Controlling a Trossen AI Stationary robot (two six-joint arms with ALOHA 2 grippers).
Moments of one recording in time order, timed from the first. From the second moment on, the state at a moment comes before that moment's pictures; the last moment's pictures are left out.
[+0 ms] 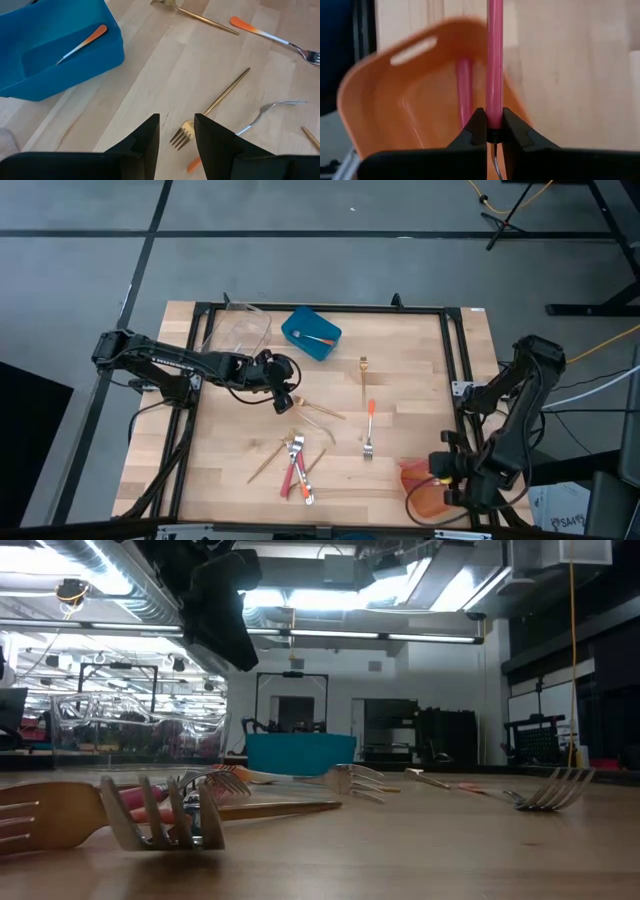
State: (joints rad) left arm -0.06 1.36 0.94 -0.48 -0.35 -0.44; right arm 1.14 1.36 0.96 -0.95 0.32 1.18
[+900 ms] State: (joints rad) left arm -0.06 1.36 0.94 -0.48 -0.33 -0.45; right arm 1.20 1.36 0.76 -0.75 0.21 1.01
